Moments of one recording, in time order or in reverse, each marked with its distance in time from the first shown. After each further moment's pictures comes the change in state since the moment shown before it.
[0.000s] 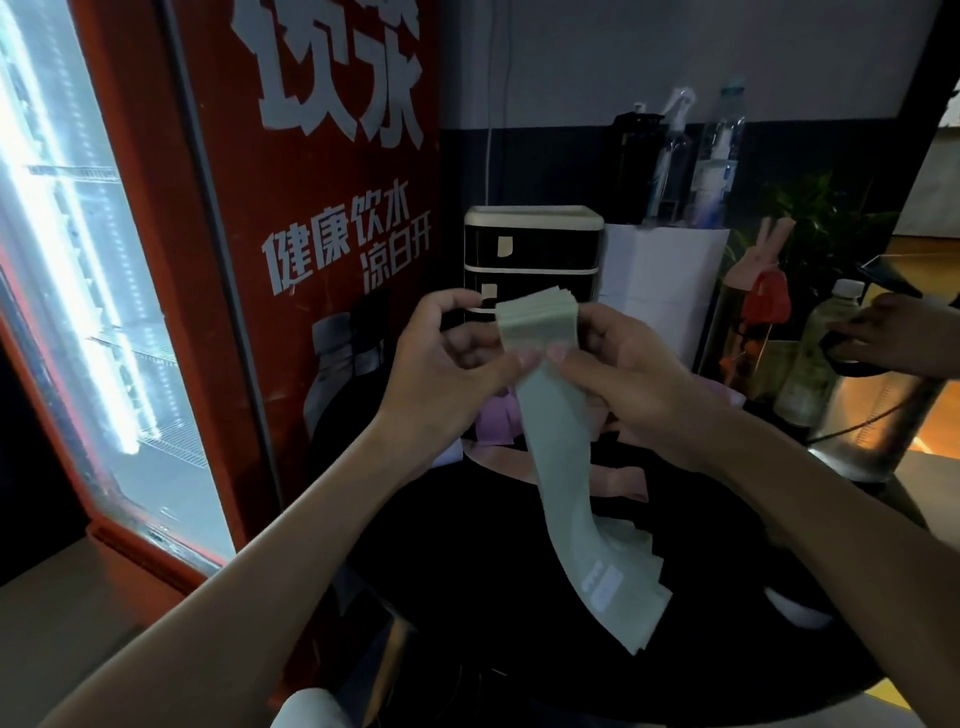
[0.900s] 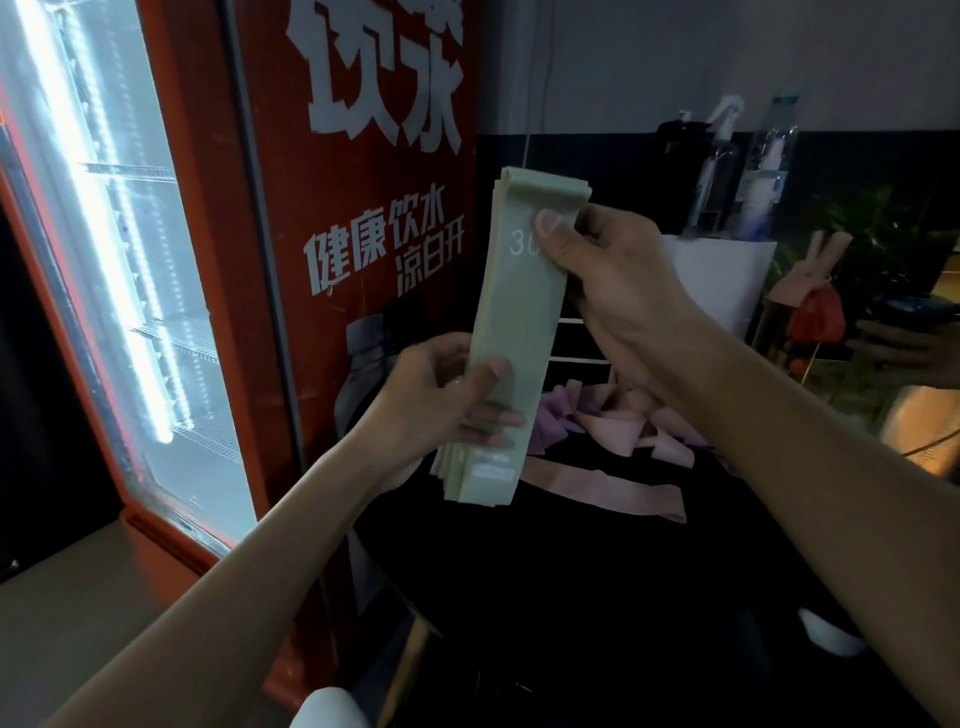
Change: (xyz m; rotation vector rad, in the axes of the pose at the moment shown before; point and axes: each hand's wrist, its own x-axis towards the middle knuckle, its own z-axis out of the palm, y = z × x) left_hand -0.003 -0.001 -0.046 0.061 -0.031 -0.251; right_hand 0.066 -0.047 0.039 0.179 0.121 -0.143
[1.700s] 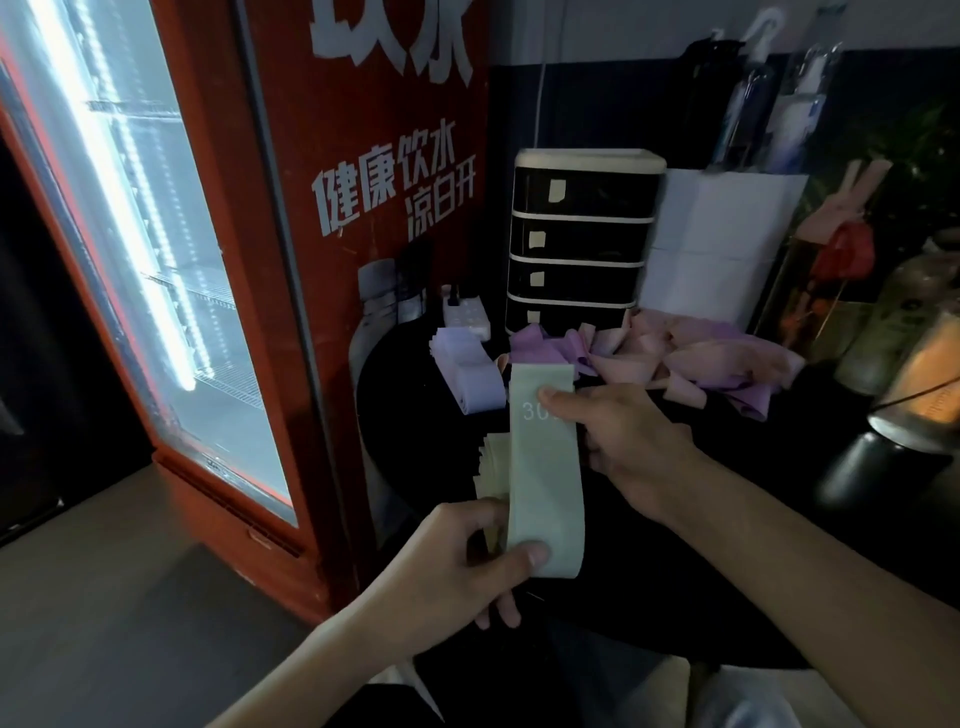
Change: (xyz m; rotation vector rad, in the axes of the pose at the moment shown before) left_hand -0.123 -0.084 0.015 0.303 -0.239 -0.186; right_hand -0.110 0.089 0.000 0.053 0.095 0.685
